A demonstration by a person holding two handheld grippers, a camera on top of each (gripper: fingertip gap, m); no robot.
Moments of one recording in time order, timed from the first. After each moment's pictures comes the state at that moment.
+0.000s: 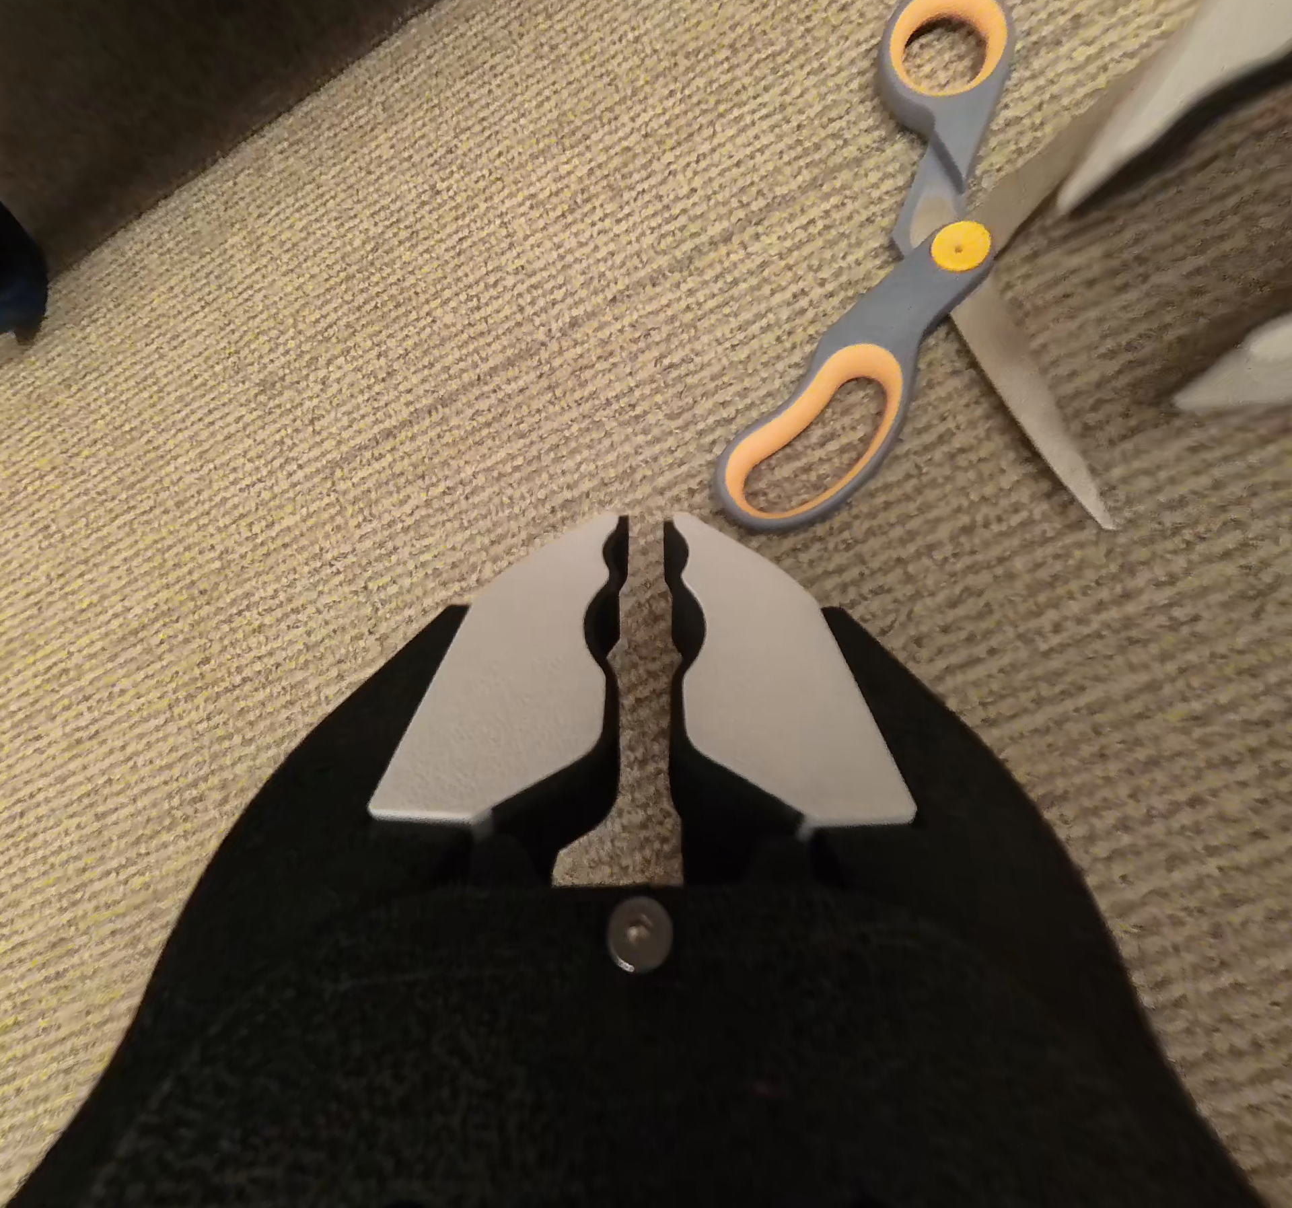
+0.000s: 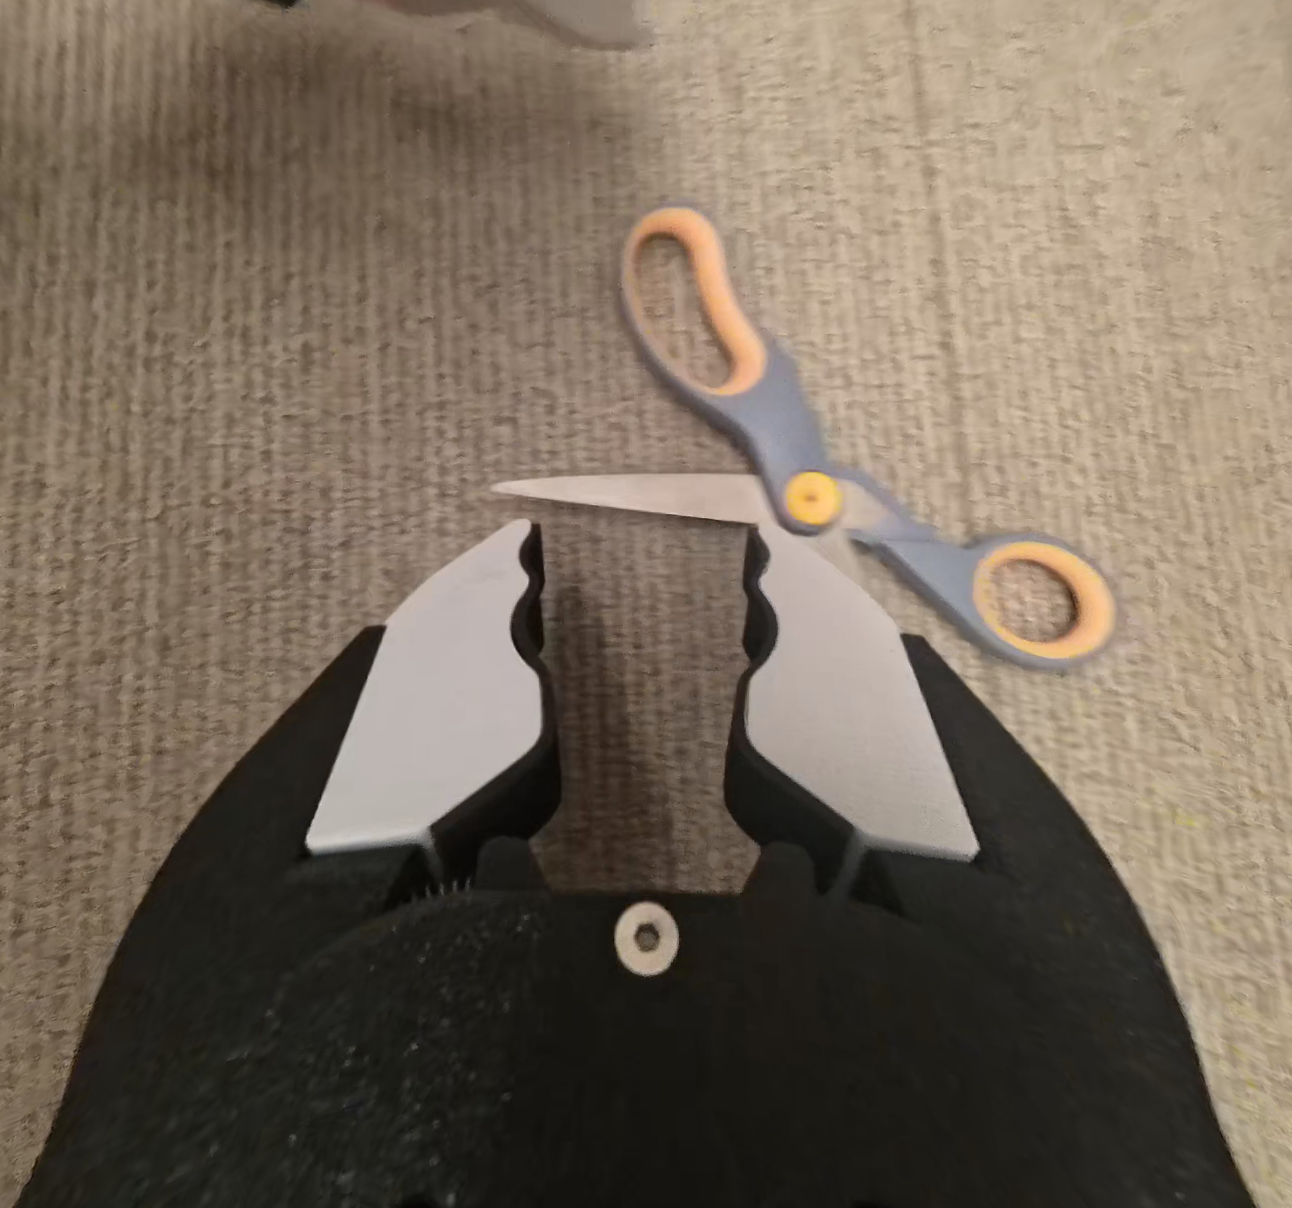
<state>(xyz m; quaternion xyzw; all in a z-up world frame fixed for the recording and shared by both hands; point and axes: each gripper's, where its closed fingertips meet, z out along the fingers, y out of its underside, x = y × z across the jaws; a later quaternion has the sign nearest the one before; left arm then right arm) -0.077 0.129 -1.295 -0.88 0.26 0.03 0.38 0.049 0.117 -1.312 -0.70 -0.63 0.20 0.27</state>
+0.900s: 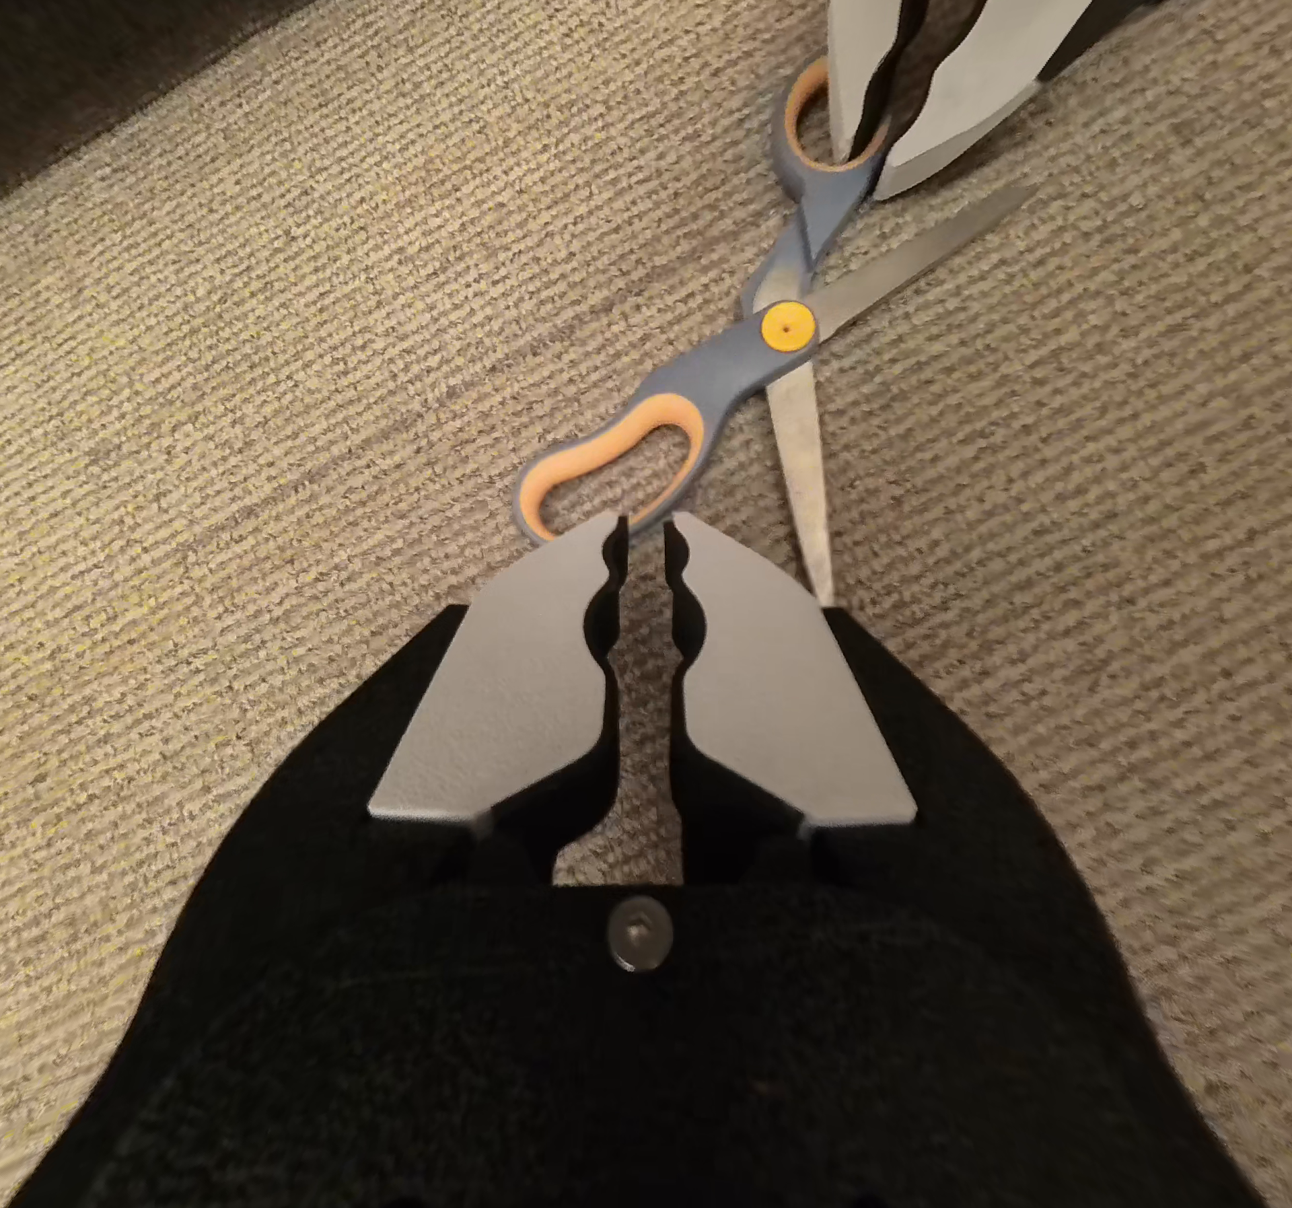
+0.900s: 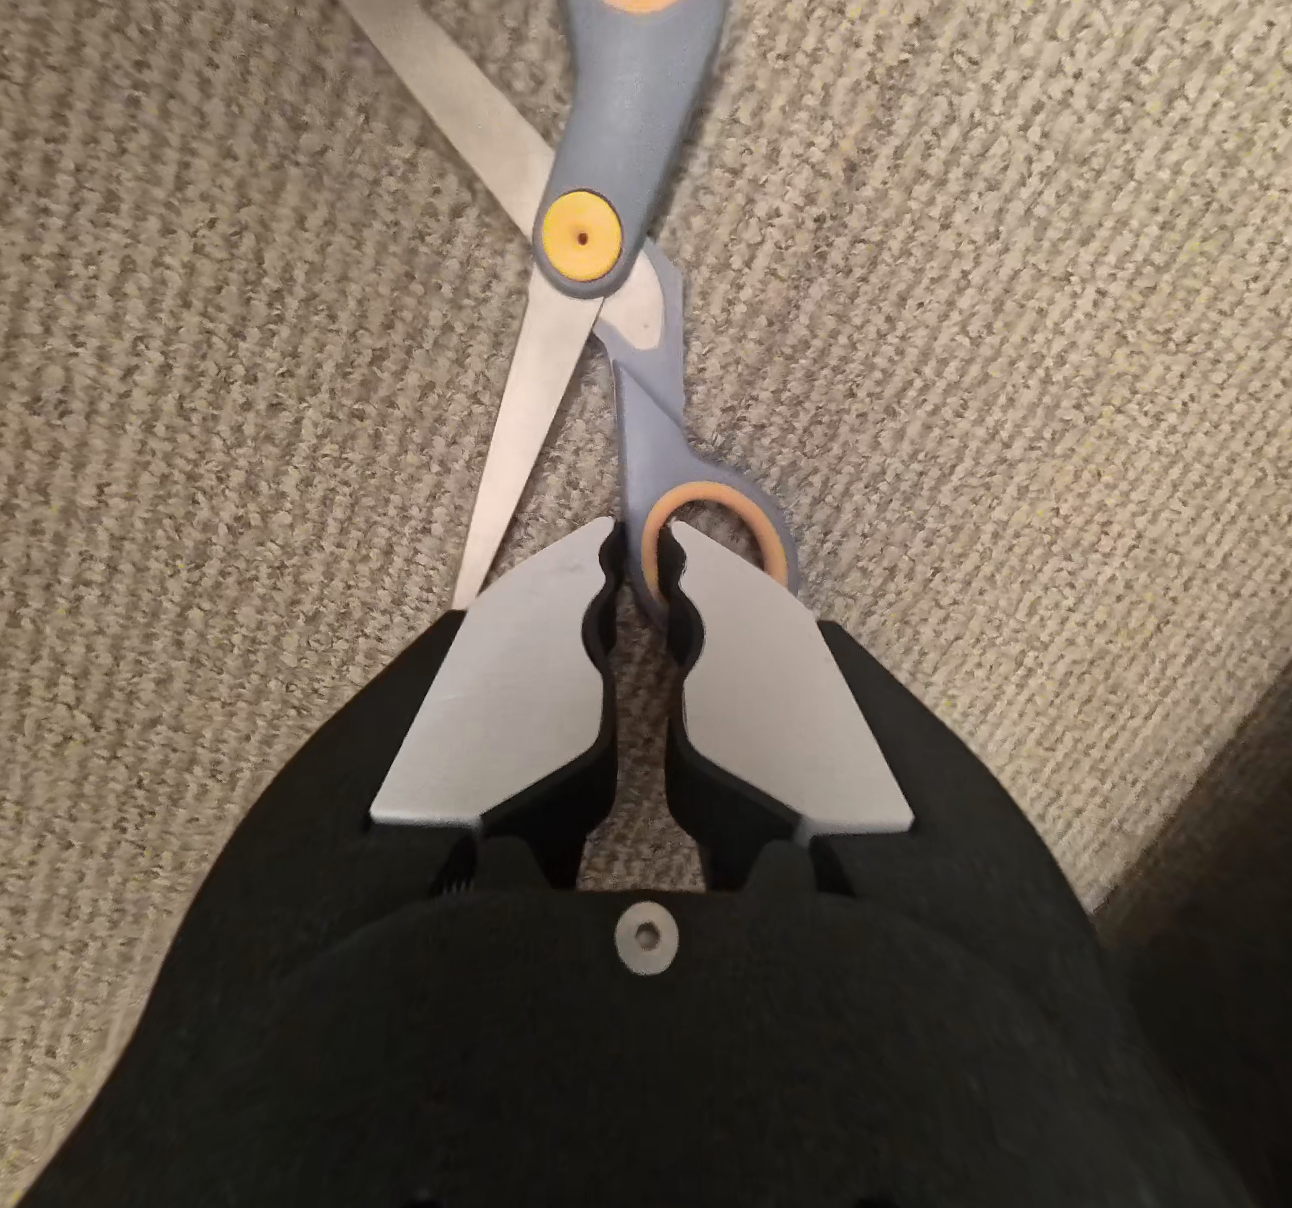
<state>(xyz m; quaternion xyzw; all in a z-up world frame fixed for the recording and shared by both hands) -0.032 0.139 -1.302 -0.89 0.28 -0.03 0.36 0.090 0.211 -1.342 -0.55 -0.82 0.10 0.13</state>
